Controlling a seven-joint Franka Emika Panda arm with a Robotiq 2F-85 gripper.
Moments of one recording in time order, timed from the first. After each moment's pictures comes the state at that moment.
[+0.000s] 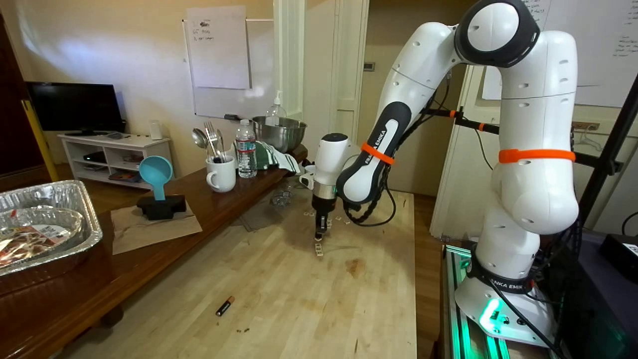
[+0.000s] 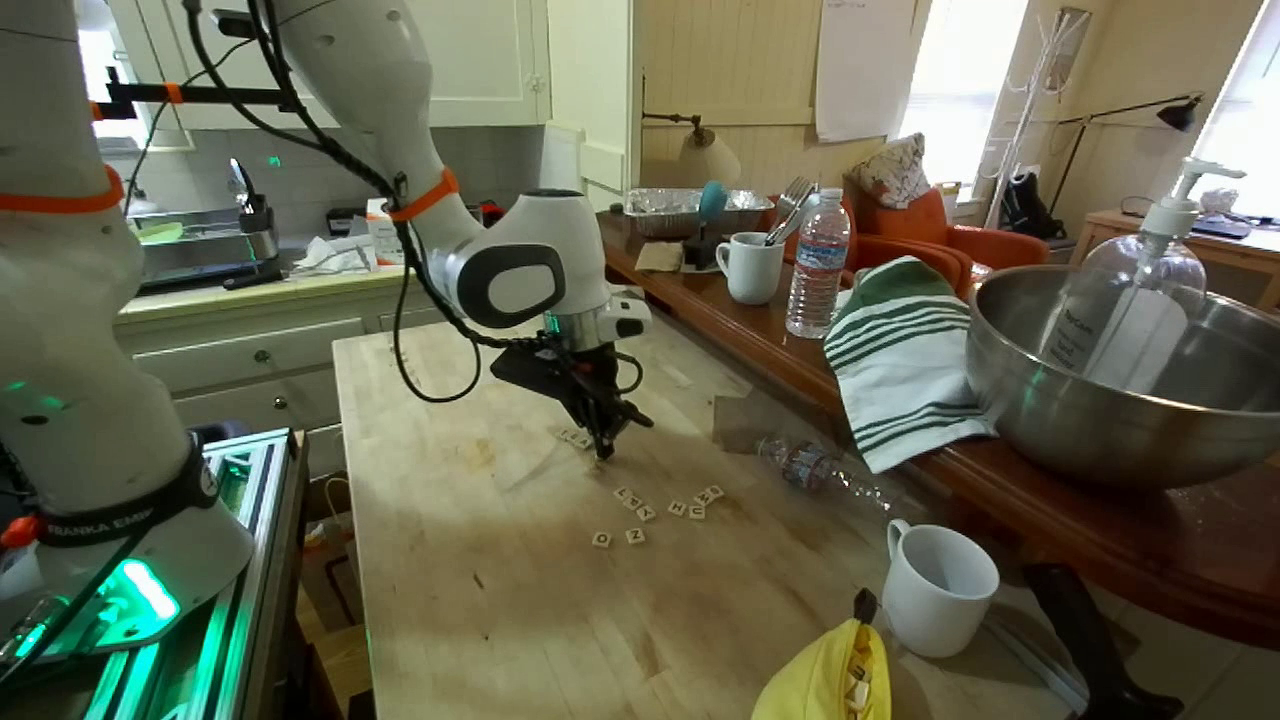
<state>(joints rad) 0.00 0.19 -0.09 -2.54 -0.27 2.88 -0.30</state>
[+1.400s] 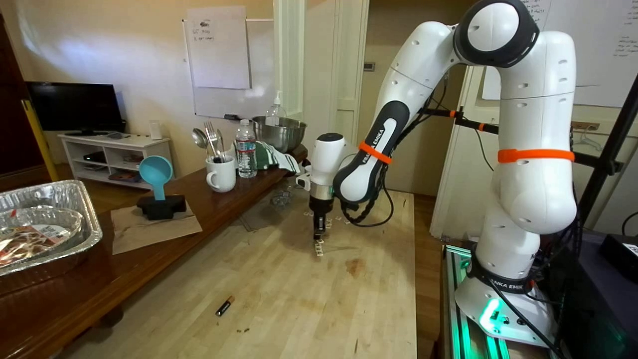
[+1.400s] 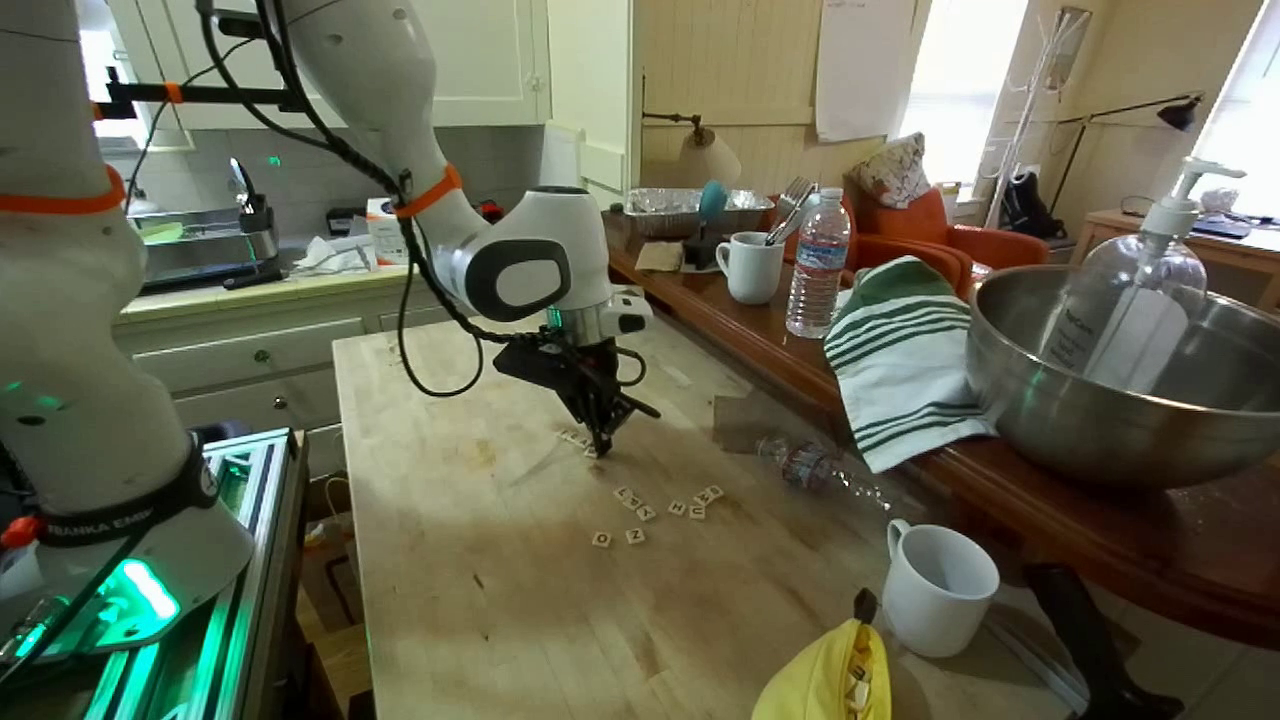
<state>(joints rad) -0.03 0.19 -0.03 -2.52 -0.27 2.84 -0.32</state>
